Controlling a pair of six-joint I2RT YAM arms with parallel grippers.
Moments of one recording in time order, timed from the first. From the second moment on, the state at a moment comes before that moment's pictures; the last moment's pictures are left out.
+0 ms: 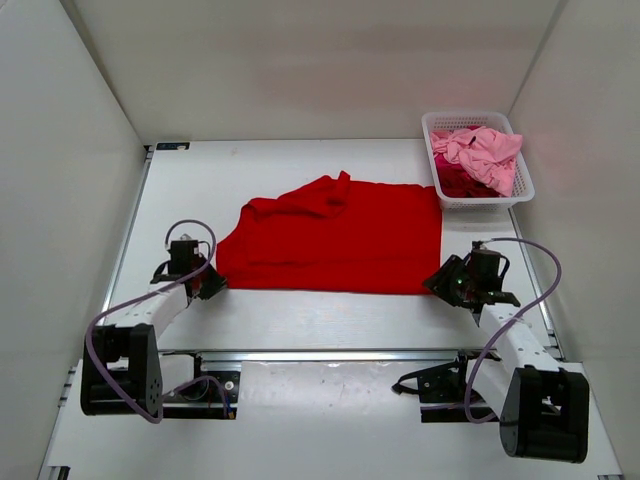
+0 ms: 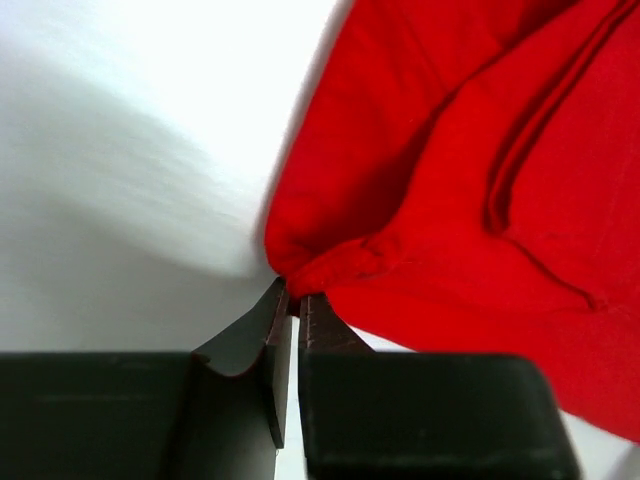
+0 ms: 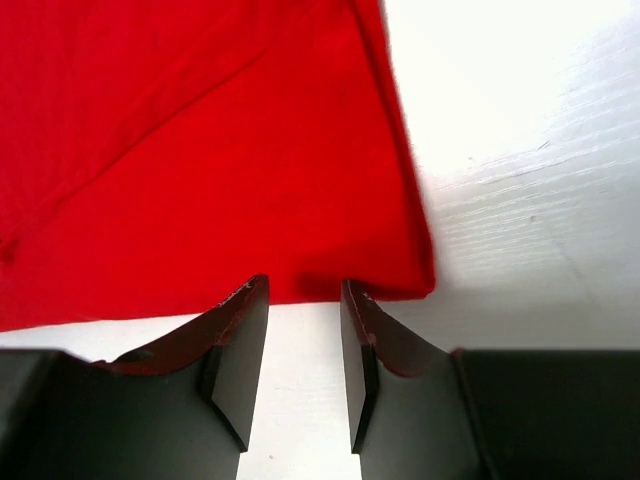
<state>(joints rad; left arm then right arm) 0.01 1.20 0.45 -0.21 0.08 -0.68 -0.09 0.95 0.35 -0.23 -0.28 0.57</state>
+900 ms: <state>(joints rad) -0.17 1.02 0.79 -0.43 0.06 -0.66 0.20 0.98 0.62 -0.28 -0.22 0.53</state>
